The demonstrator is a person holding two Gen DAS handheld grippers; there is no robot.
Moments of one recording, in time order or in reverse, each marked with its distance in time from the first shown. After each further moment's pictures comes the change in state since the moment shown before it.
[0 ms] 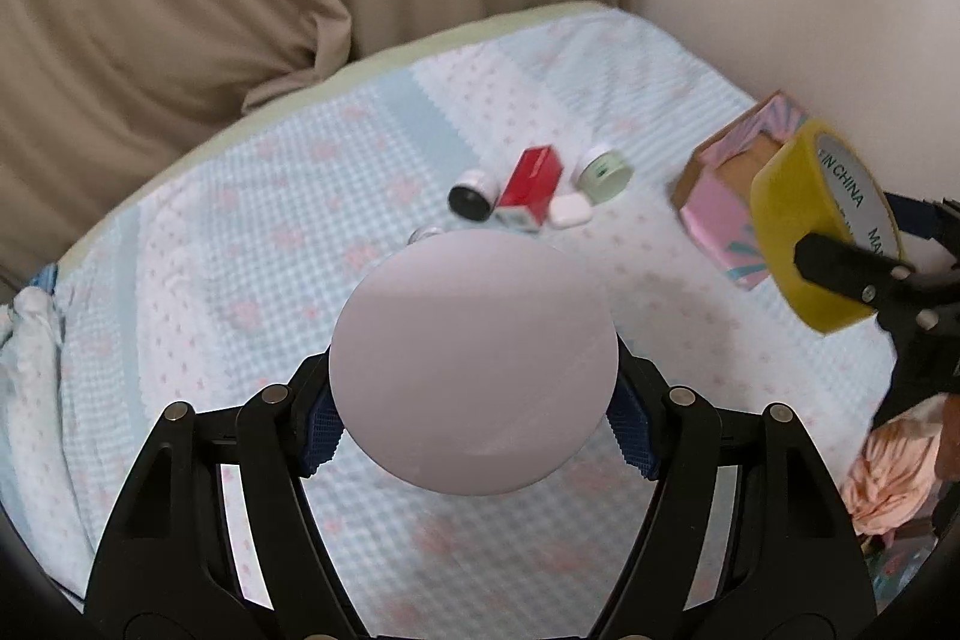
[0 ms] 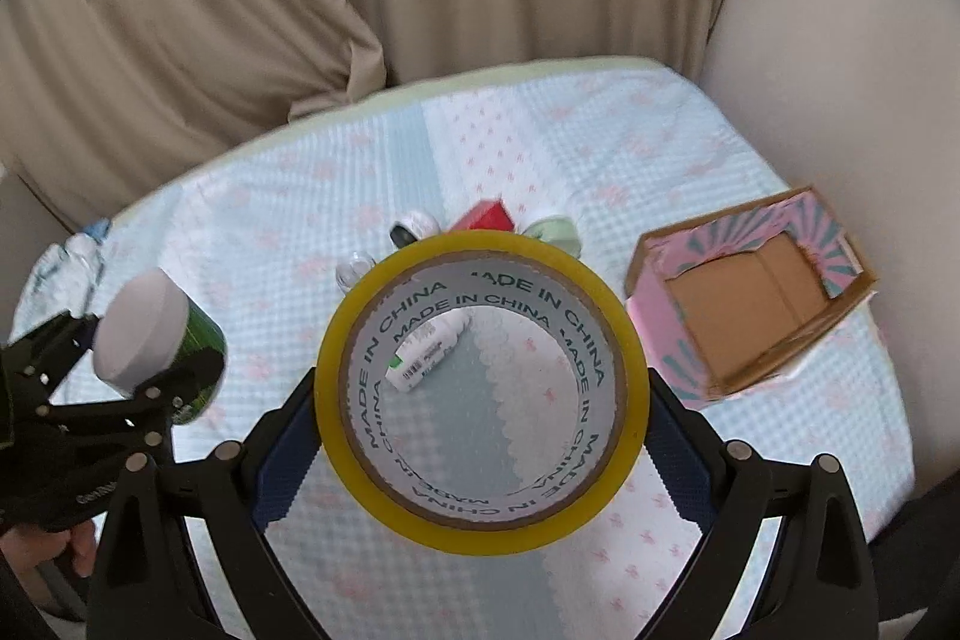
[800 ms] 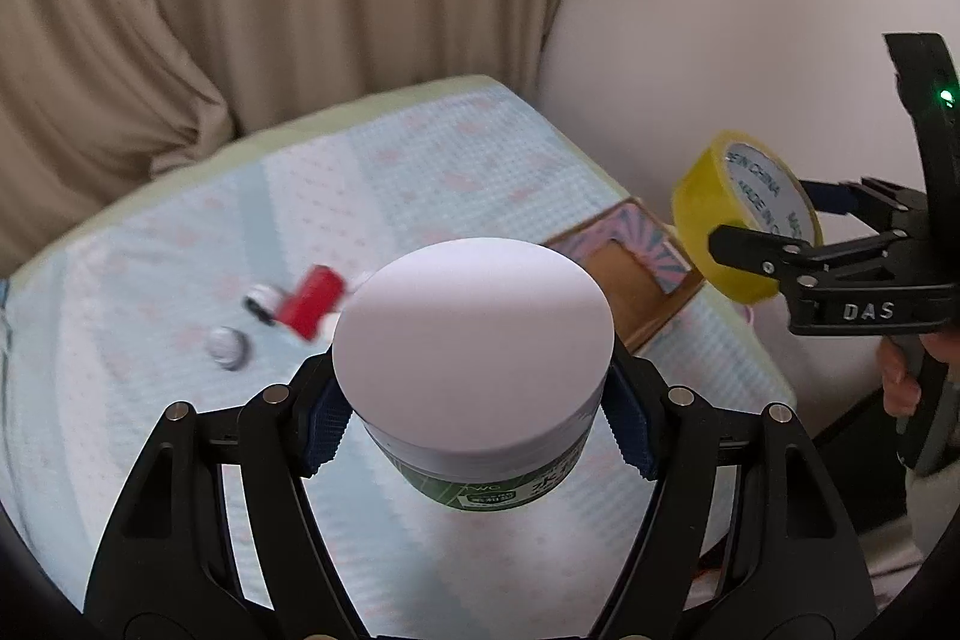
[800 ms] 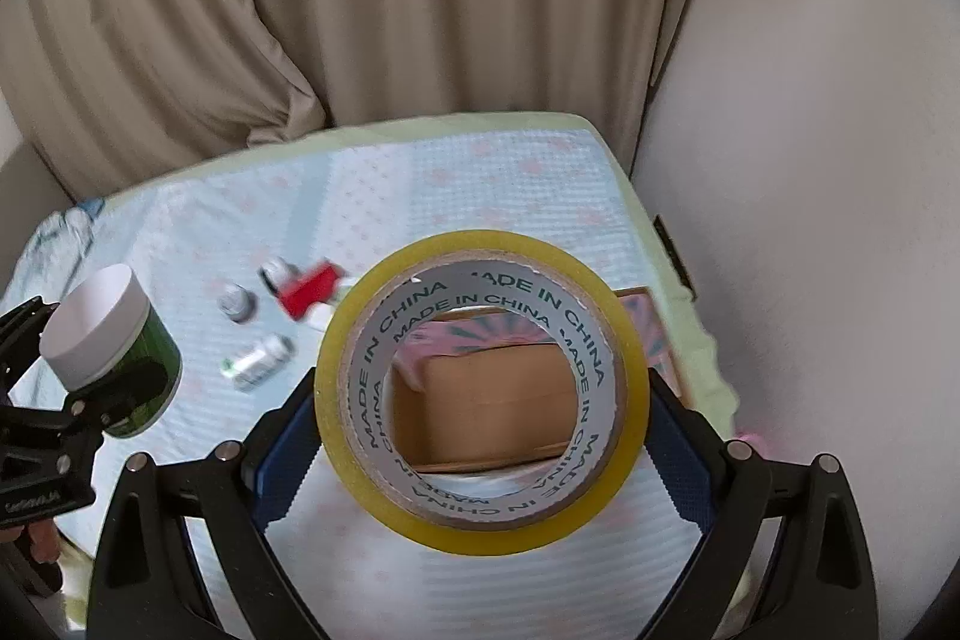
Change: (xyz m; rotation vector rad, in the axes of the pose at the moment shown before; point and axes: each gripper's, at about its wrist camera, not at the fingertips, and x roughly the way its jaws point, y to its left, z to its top) left arm -0.017 -0.262 0.131 -0.086 -0.075 -0.092; right arm -0.049 -0.254 0.081 -0.180 -0.009 0.004
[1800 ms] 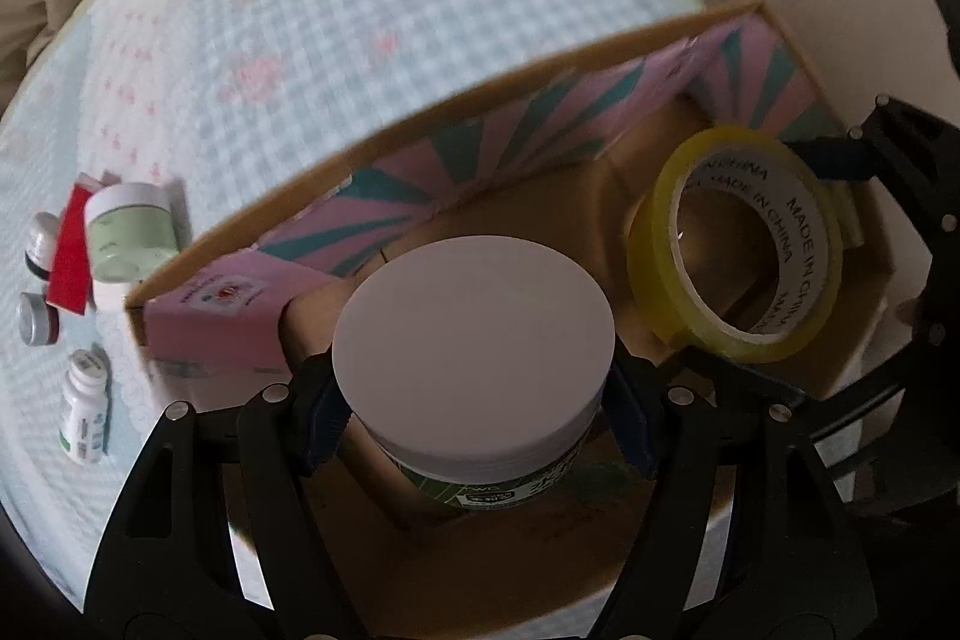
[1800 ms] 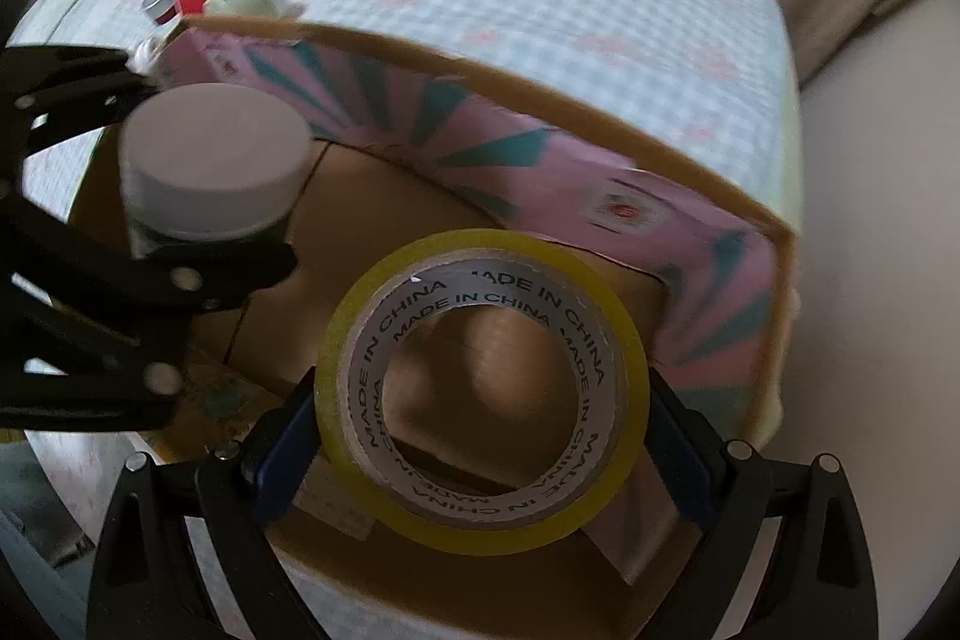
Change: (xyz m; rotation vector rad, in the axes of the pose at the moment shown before) left arm 0.351 -0.079 -0.005 -0.034 0.502 0.044; right arm 0.294 -0.099 -0.045 -0.527 0.408 0.183
